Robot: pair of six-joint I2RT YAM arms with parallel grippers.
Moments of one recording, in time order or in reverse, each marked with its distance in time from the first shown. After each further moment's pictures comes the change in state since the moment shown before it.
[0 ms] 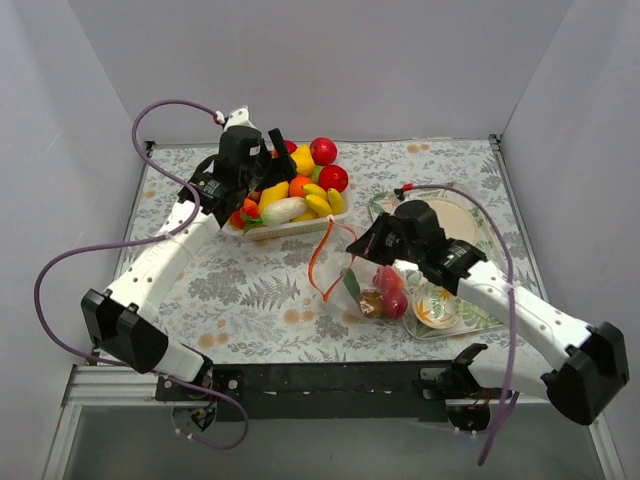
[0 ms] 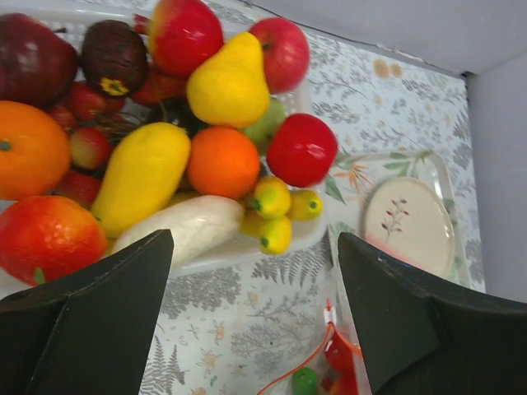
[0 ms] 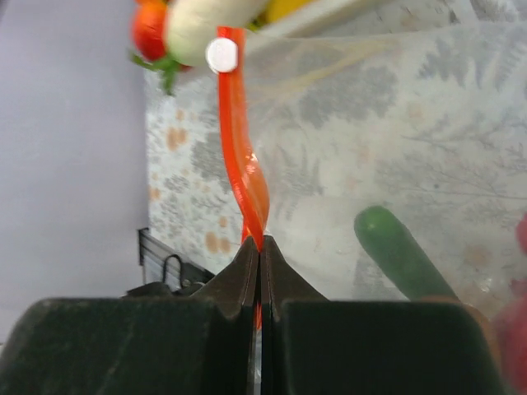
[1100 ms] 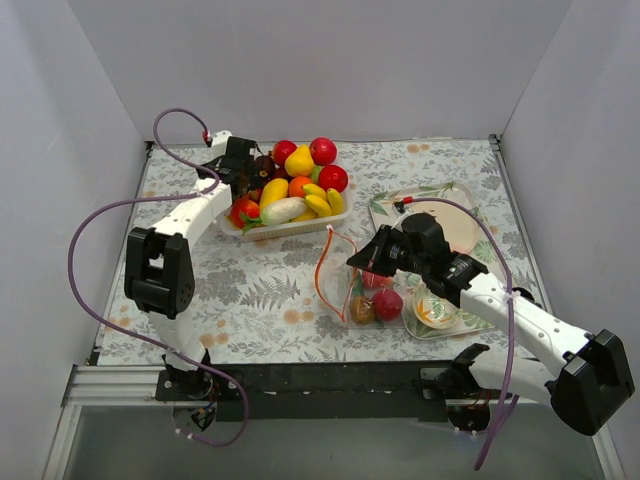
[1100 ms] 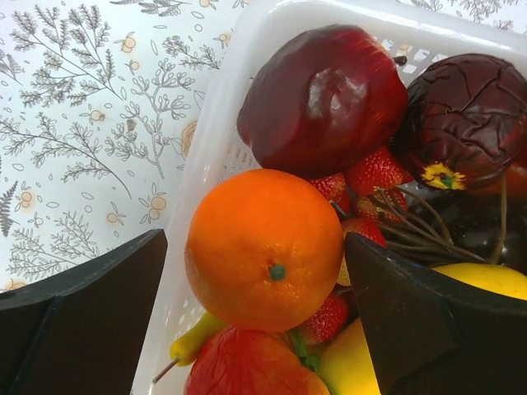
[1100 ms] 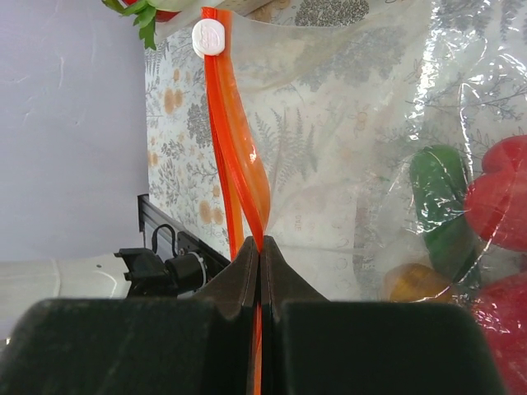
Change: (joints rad) left arm 0.233 0.355 -0.051 0.062 -0.353 0.105; right arm -0.033 0.016 -0.186 0.161 -0.143 -0.005
